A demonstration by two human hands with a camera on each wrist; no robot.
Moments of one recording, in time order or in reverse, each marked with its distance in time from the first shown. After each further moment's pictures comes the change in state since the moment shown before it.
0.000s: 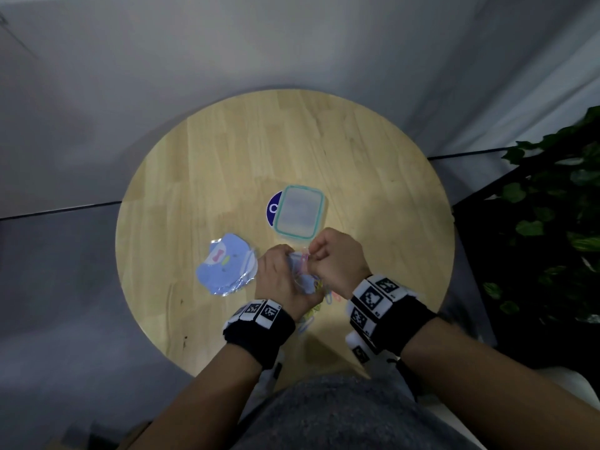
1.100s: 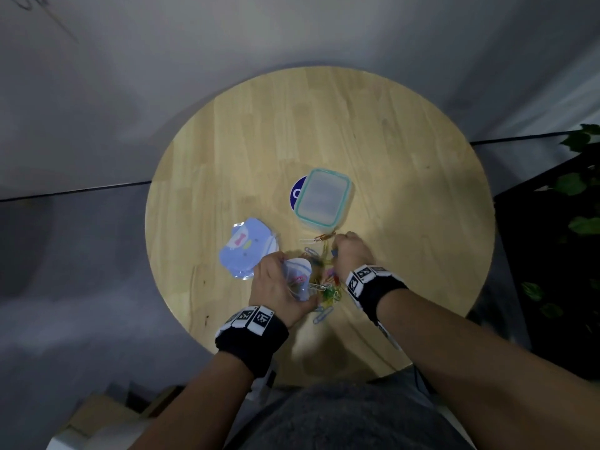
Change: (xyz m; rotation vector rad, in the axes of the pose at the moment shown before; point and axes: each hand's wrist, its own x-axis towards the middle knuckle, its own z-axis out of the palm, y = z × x) left_hand -0.030 -0.038 -0.016 0.109 -0.047 -0.150; right_hand 0.053 0.066 0.052 -0.595 -0.148 -0.061
